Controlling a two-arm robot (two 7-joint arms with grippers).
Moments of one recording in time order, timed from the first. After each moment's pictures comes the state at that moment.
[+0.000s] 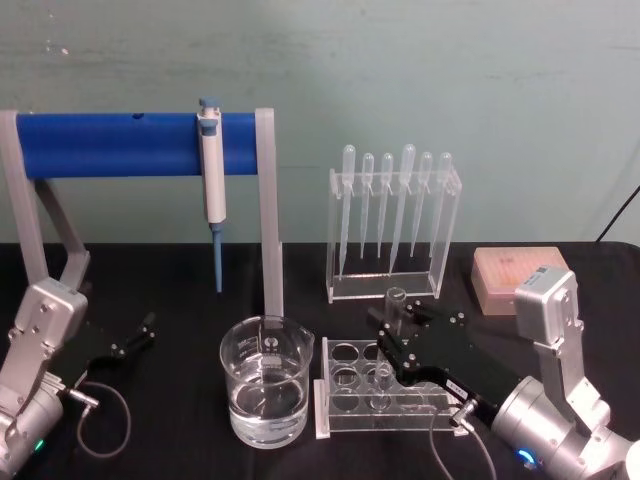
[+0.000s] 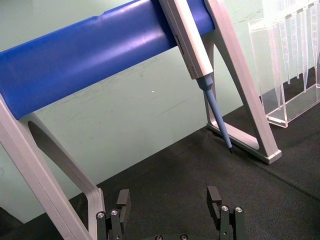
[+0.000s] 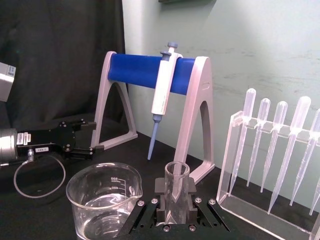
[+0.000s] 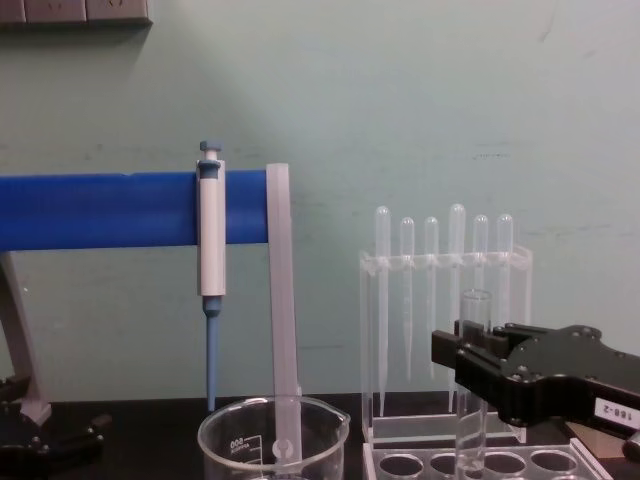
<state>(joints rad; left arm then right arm) -0.20 0.60 0.45 -1.41 -0.25 -0.12 0.03 0.10 0.40 -0.33 -1.64 0.32 -0.07 0.40</state>
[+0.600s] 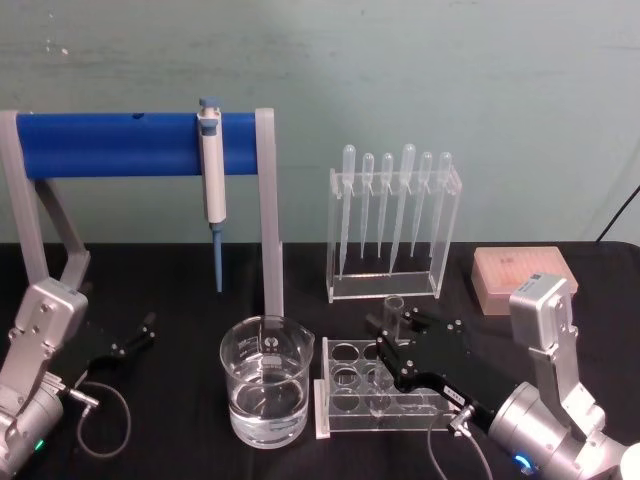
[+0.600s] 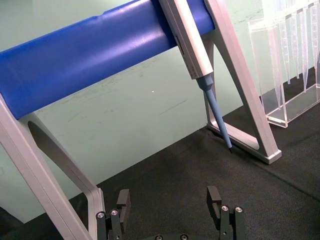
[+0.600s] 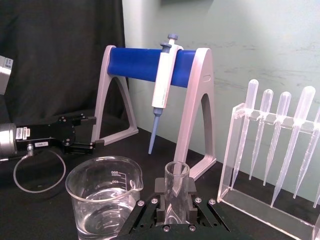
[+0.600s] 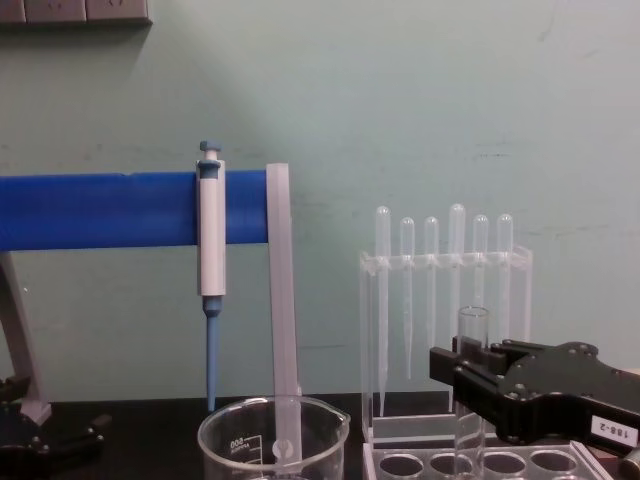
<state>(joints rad) -0.20 0.60 0.45 -1.41 -0.25 -0.12 0.03 0.10 0.39 -0.34 -1.61 0.31 -0.08 0.41</state>
